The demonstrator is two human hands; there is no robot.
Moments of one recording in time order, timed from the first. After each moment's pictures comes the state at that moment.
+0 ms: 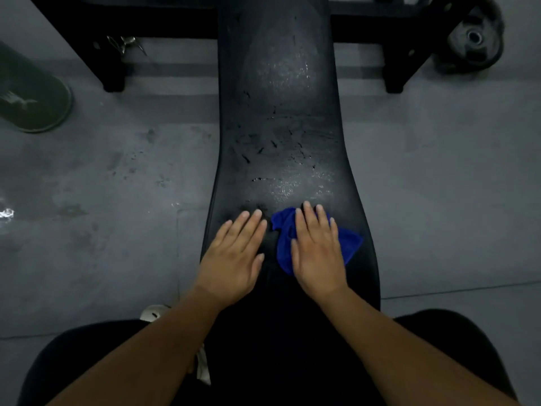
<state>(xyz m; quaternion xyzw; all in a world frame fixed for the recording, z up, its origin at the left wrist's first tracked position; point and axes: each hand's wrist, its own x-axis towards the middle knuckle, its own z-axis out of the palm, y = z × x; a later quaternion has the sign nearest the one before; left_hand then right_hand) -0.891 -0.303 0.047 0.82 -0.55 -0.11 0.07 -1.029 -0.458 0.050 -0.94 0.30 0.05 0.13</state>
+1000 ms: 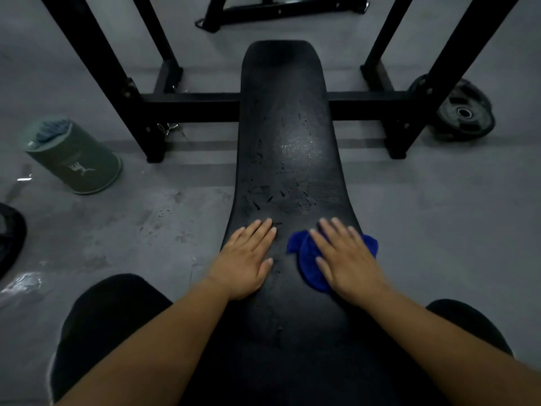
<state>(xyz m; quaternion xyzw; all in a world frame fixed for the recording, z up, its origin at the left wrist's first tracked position) -0.838 -0.355 0.051 0.82 -0.55 -0.16 0.01 -1.021 -0.545 0.054 -0.98 0.17 0.07 0.05</state>
